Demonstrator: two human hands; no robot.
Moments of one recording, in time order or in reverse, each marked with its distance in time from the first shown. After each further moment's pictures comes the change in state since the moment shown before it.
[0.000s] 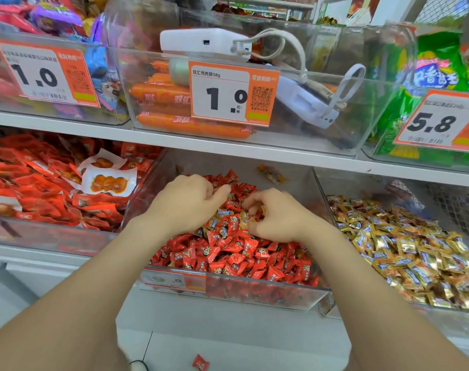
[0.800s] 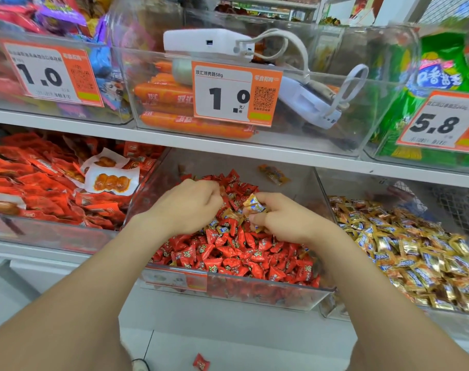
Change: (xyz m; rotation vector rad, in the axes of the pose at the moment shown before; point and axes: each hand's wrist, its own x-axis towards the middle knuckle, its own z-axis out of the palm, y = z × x) left_hand 0.004 -0.010 0.003 0.053 -0.113 0.071; right_hand -0.006 0.004 0.001 0.361 -0.091 0.054
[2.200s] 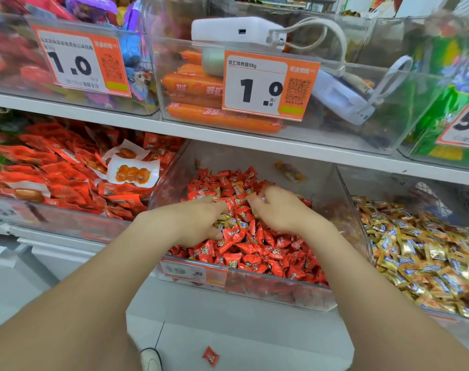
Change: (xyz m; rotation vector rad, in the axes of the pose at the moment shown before) left_hand -0.024 -0.012 -0.007 0.147 -0.498 -0.075; right_hand 0.029 -0.024 0.026 -0.375 0.150 0.025
